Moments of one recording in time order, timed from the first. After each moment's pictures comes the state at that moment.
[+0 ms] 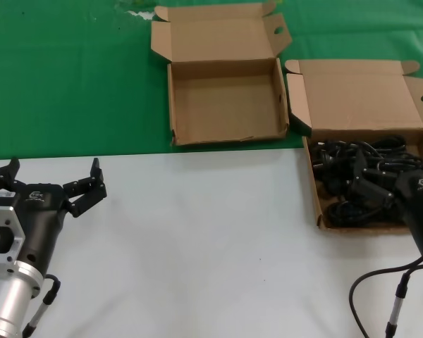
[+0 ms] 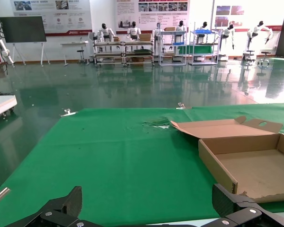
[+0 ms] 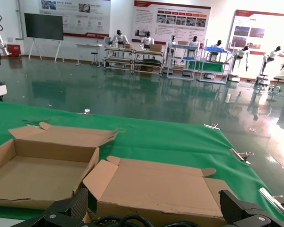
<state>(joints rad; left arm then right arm) 0.00 -0.30 1.60 -1.60 -1.80 0.00 0.00 0.02 0.31 -1.61 1.59 1.79 -0.01 -0.01</state>
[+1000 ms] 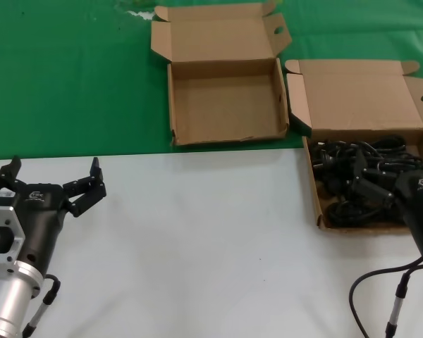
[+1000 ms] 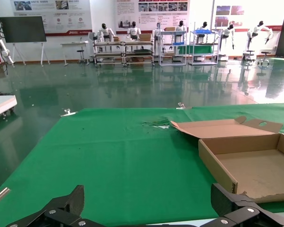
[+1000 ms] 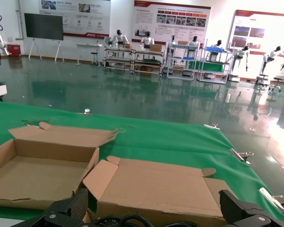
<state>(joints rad) 0.00 -0.30 1.60 -1.60 -1.80 0.00 0.00 0.02 0.31 -1.61 1.59 1.79 -0.01 -0.01</state>
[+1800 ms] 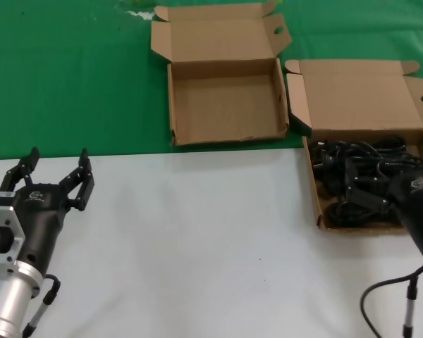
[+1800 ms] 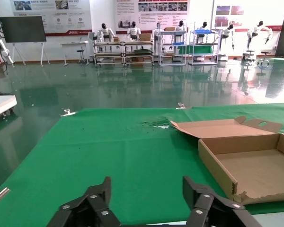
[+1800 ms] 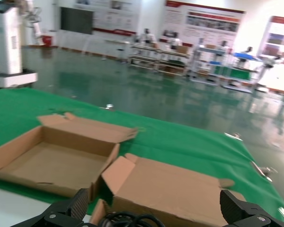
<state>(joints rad) 0.00 -0.30 1.60 -1.60 -1.80 0.00 0.00 0.01 0.40 -1.65 1.61 1.77 -0.06 -0.01</state>
